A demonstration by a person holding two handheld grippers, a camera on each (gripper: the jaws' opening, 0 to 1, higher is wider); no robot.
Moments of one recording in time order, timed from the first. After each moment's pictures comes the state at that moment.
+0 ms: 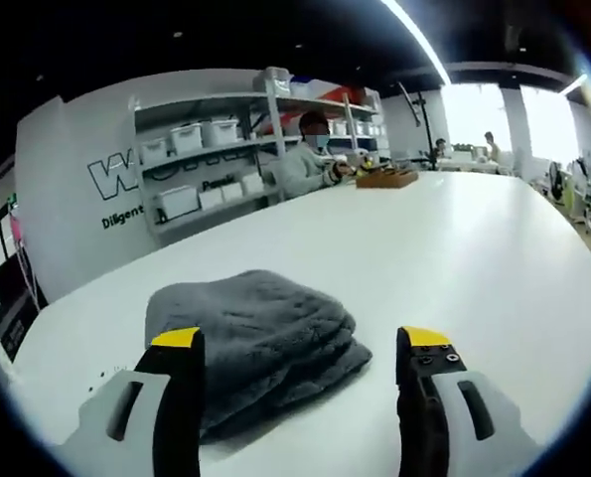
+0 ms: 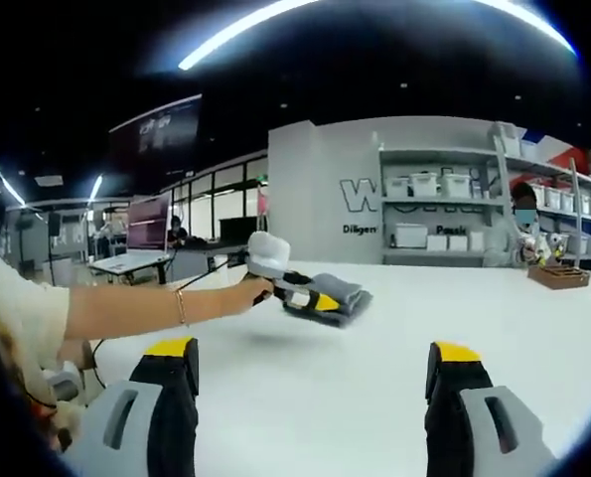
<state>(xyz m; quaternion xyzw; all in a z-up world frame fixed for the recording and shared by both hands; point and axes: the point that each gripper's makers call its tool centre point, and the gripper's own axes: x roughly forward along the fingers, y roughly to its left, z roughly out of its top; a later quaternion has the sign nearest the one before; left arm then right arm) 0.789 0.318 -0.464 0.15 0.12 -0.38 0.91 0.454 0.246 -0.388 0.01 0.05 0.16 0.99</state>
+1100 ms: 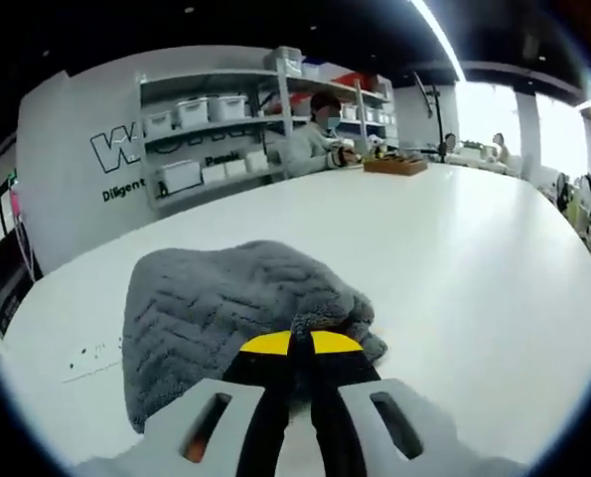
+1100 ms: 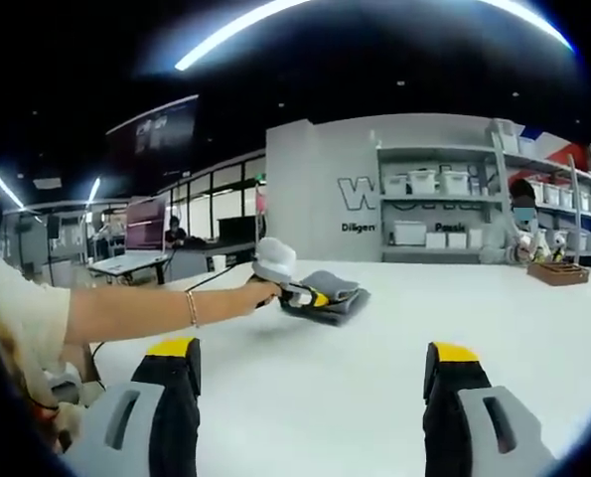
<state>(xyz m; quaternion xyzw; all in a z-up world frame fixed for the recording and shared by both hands) 0.800 0.317 -0.490 0.12 0.17 -0.37 0.91 0.458 0.243 -0.390 0.01 0.06 0.16 0.99</state>
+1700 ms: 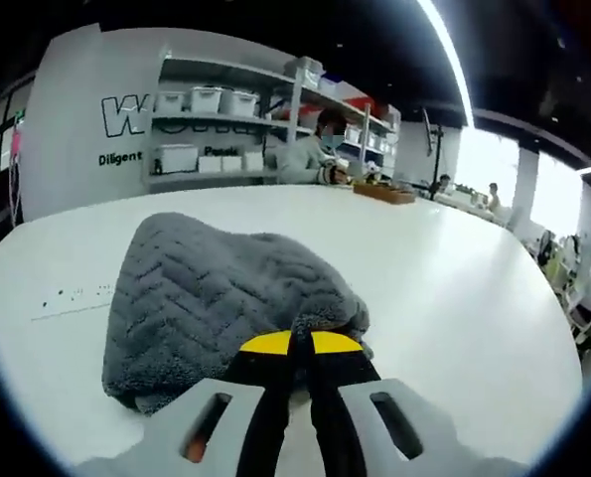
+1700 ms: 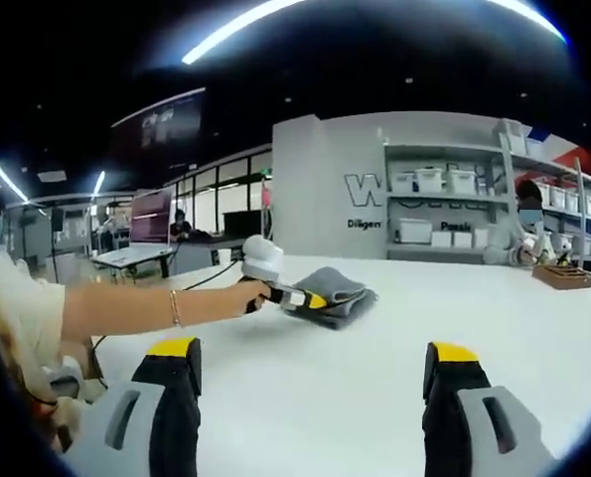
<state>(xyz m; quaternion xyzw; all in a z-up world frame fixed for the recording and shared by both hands) 0.764 0.330 -0.492 0.02 0.19 -0.40 0.90 0.459 0.253 -0.391 0.00 0.06 0.17 0.98</state>
